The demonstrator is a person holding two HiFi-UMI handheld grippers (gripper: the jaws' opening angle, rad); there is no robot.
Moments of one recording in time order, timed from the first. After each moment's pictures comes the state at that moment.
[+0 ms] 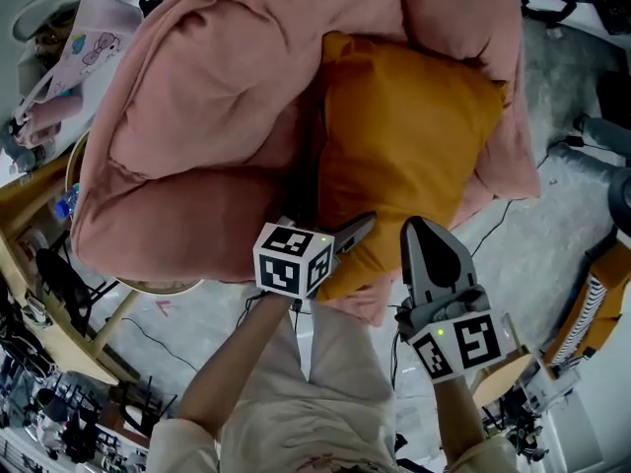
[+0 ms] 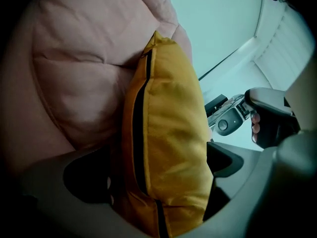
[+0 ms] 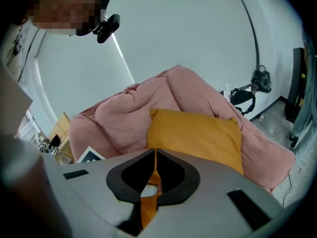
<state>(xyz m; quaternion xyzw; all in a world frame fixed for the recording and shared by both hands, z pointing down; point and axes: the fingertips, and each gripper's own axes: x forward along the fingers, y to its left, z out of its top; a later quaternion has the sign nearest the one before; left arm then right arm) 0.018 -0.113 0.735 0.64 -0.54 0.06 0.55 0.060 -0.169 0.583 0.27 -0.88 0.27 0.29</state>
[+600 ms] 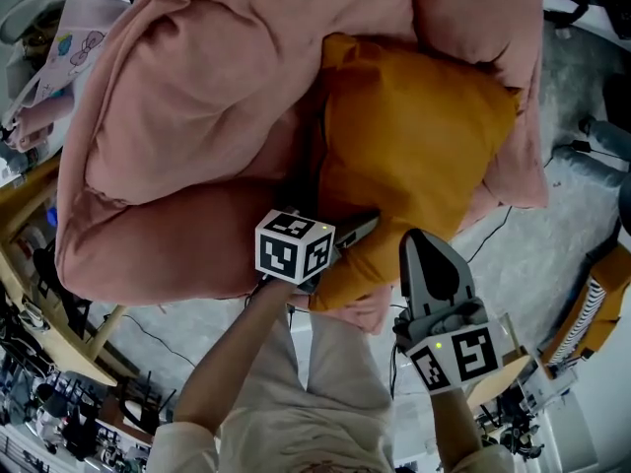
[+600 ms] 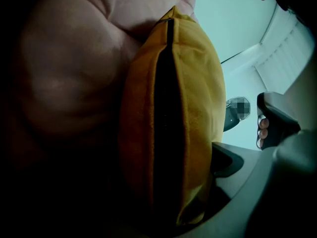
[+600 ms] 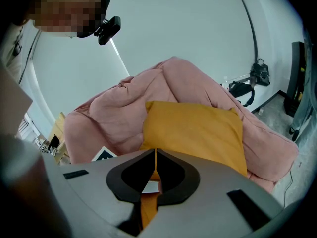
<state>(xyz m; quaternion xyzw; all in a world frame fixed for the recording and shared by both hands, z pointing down) 0.033 -0.126 0.784 0.64 -0.48 0.04 0.59 0.063 -0.172 0.614 0.27 -0.86 0.29 0.31</state>
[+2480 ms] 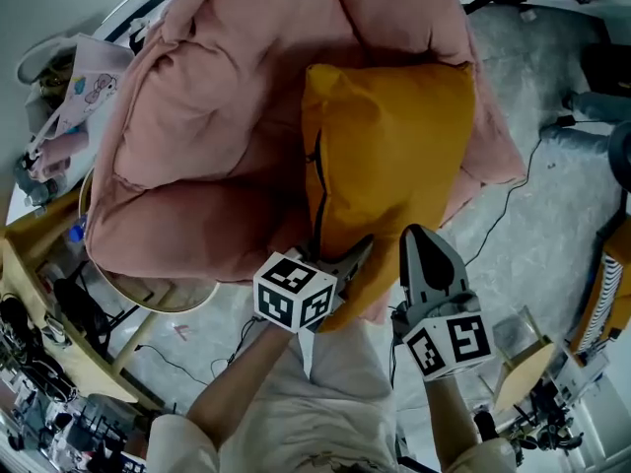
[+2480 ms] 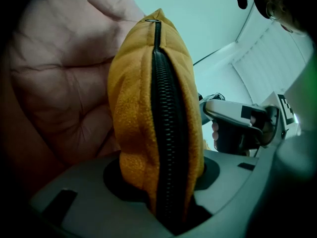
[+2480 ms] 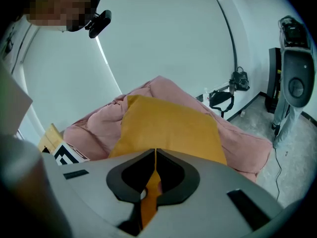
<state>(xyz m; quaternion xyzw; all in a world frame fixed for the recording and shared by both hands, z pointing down) 0.092 -0.099 0.653 0.72 -0.43 0.02 0.55 0.117 -0.163 0.559 0.36 -0.85 0.29 0.27</state>
